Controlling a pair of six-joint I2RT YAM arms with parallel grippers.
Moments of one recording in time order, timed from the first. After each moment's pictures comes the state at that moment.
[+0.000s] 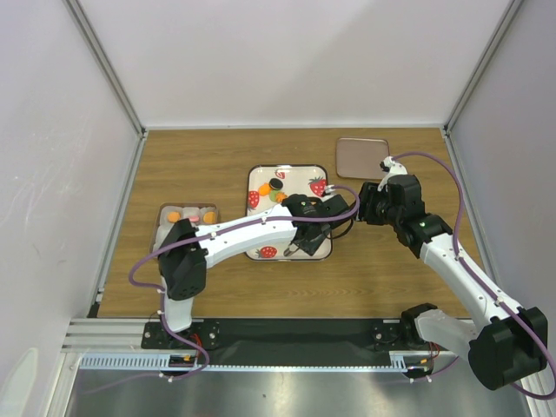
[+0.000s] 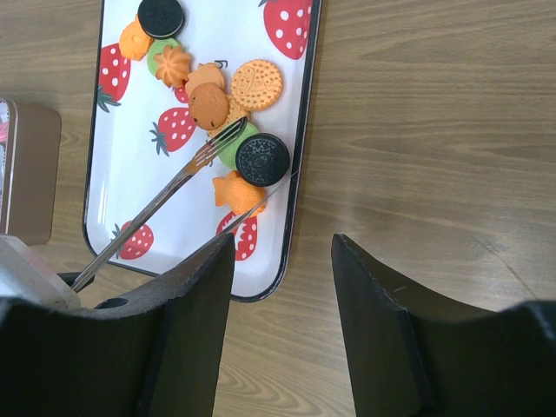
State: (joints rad) left arm -1.11 1.89 1.67 -1.05 -0.39 -0.39; right arm 0.34 1.07 0.82 -0.34 -0.09 0.42
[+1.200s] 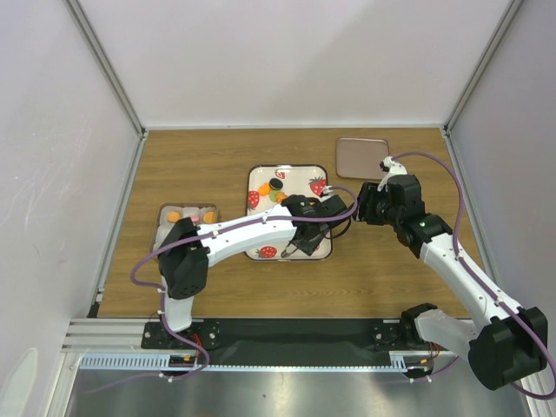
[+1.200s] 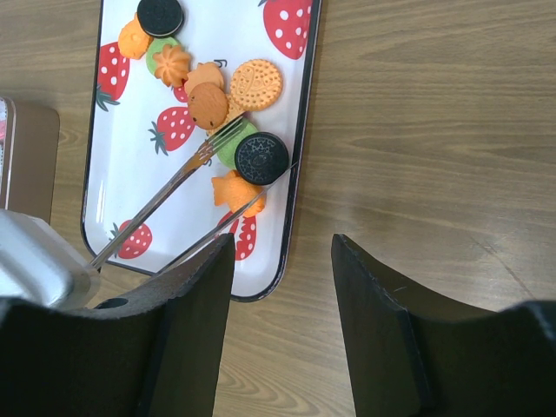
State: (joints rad) left arm -1.09 1.90 1.64 -1.03 -0.39 -0.38; right arm 0.34 1.07 0.82 -0.34 -0.09 0.41
